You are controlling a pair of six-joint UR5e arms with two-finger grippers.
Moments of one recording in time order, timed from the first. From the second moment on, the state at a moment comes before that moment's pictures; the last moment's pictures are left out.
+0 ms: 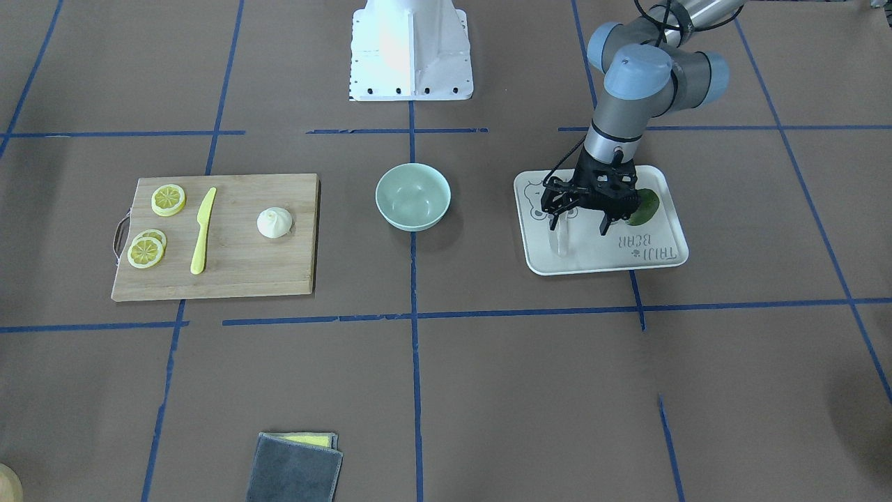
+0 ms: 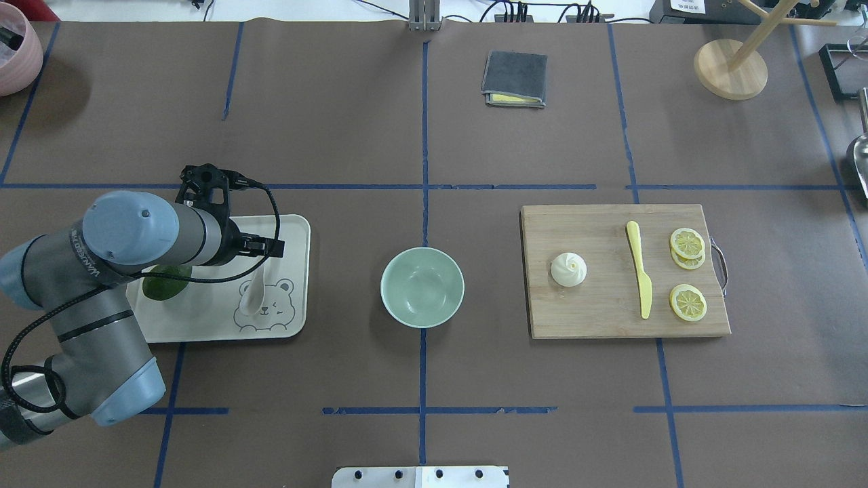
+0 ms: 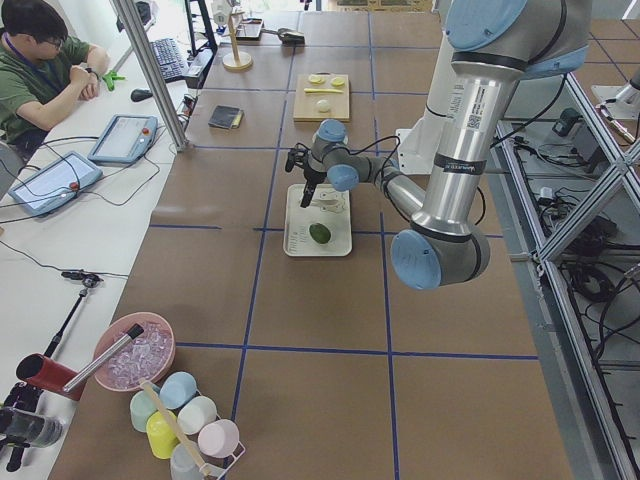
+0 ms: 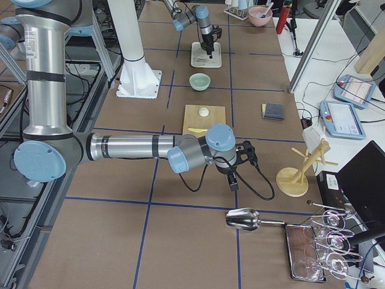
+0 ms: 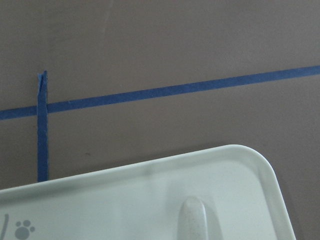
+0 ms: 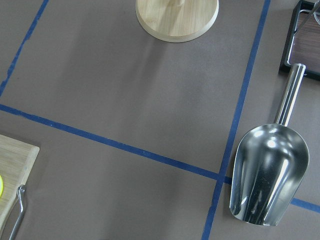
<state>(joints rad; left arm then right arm) -0.57 -1.84 -1.78 -1.97 -1.71 -1.06 1.51 -1.61 1.65 -1.21 2.39 0.04</state>
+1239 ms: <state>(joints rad) -0.52 -1.84 -1.75 -1.98 -1.70 -1.07 1.51 -1.60 1.66 -1.21 2.39 0.04</state>
